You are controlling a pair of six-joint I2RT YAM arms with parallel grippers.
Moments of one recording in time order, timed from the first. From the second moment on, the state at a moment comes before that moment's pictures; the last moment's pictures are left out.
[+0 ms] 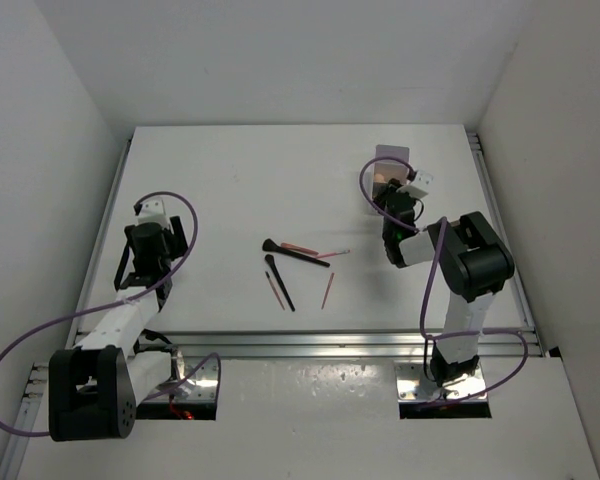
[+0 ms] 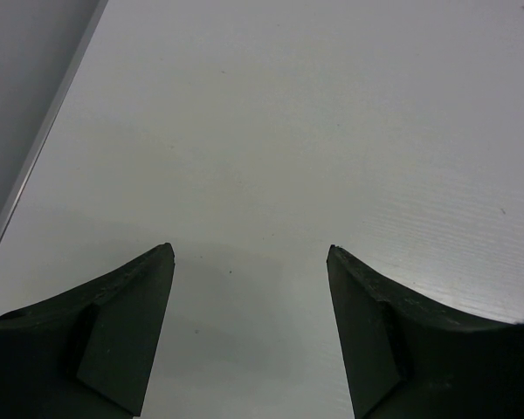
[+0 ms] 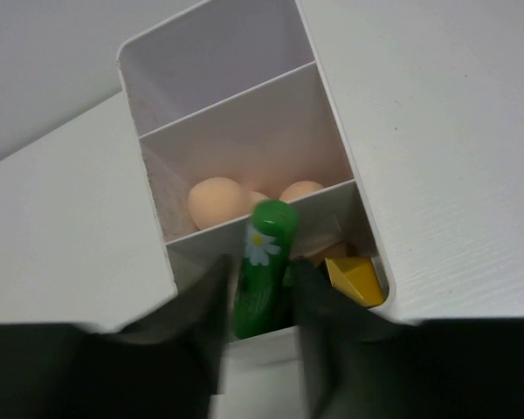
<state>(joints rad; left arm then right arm) 0.07 1.03 0.42 0.20 -0.25 -0.06 0.27 1.92 0.70 1.03 0.49 0.46</state>
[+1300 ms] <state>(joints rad) 0.07 0.97 0.35 0.21 -0.14 -0.07 0.53 1.91 1.29 -0.42 -0.32 -0.34</state>
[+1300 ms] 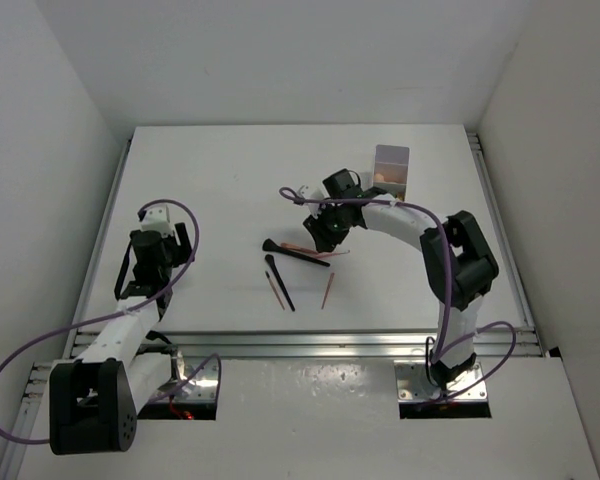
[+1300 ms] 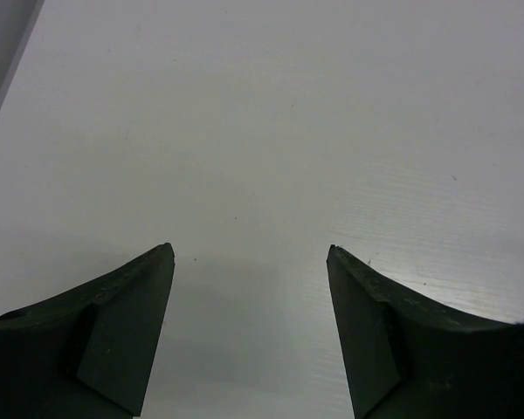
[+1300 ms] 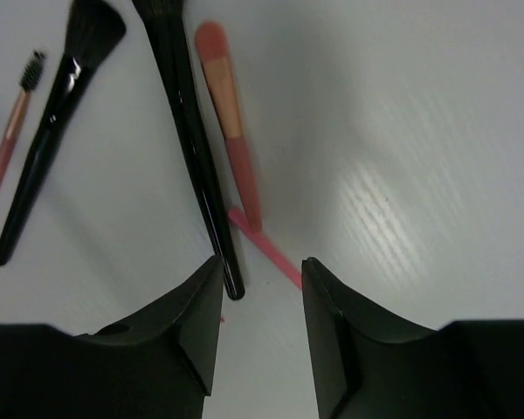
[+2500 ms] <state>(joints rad) -0.04 0.96 0.30 0.27 -0.19 -0.03 0.68 1.86 1.18 -0.73 0.14 0.88</state>
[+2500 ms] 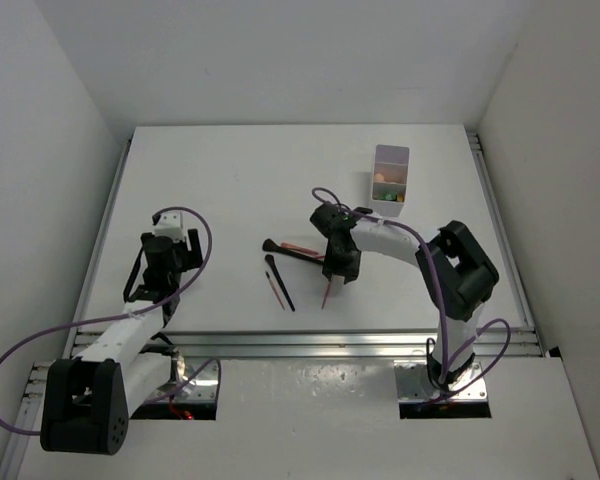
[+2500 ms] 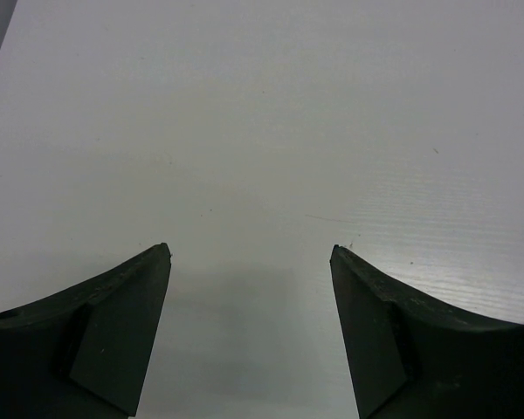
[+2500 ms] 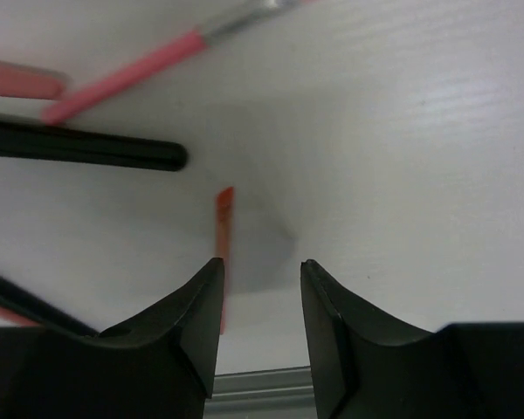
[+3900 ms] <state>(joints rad) -0.09 0.87 0.26 0.31 -0.25 0.00 0.81 1.93 1.19 -0.58 0.18 0.66</state>
